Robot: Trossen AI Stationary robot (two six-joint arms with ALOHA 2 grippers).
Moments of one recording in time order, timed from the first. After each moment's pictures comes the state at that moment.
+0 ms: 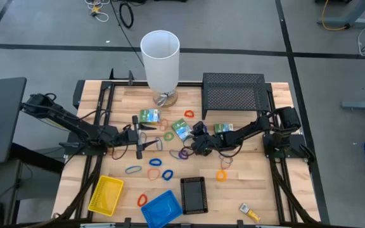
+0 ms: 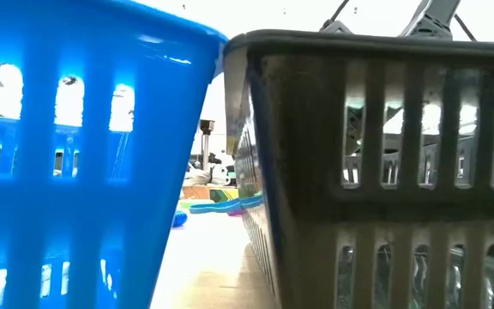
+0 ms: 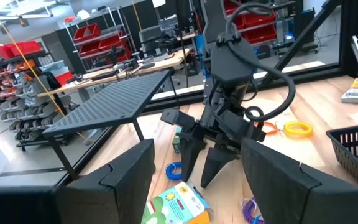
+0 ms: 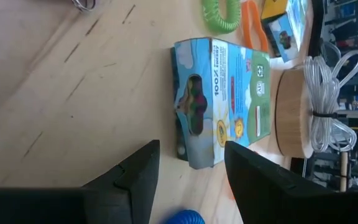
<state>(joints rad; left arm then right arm) -0.33 1.00 0.23 0.76 -0.54 0.27 0.12 1.90 0.81 0.21 0.53 -0.76</state>
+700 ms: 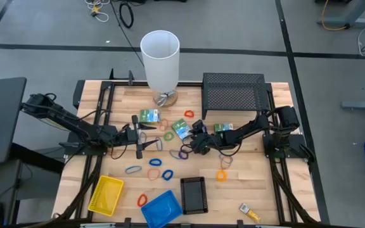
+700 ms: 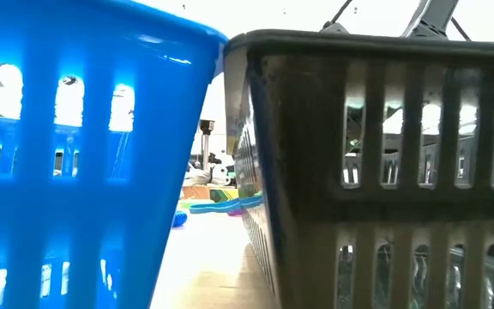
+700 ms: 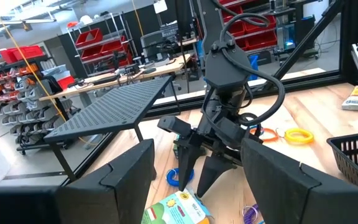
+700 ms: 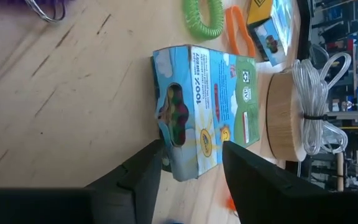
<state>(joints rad) -0.33 1.00 0.23 0.79 -0.54 0.27 0.08 1.90 0.81 0.31 0.53 -0.79</state>
